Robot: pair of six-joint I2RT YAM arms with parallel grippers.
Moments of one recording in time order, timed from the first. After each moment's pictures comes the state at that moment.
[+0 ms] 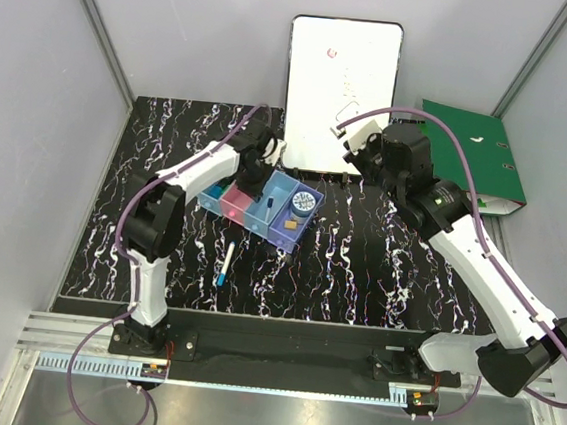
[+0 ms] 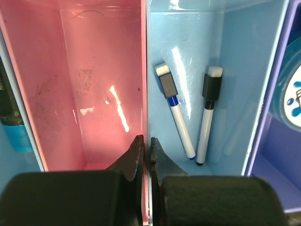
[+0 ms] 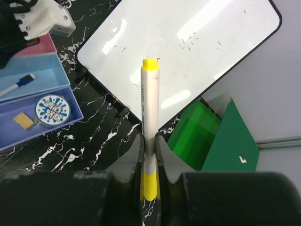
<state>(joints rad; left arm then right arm) -0.44 1.98 1.59 -0.78 0.07 -0.03 0.63 1.30 1.47 -0.52 0.22 -0.51</state>
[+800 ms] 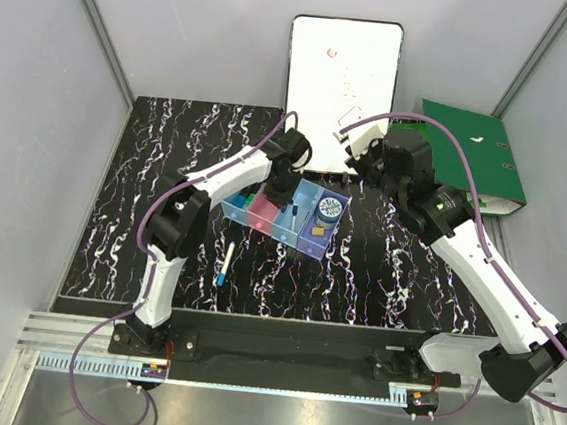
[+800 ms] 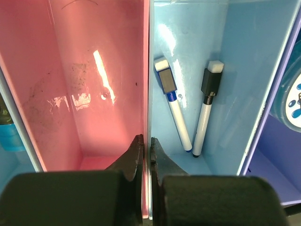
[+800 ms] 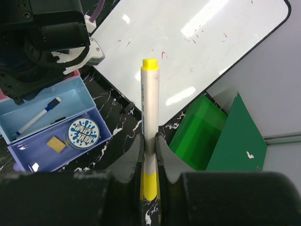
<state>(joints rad) -0.61 2.12 1.78 -0.90 0.04 -0.27 0.63 1.26 1.42 -0.52 0.22 -0.48</state>
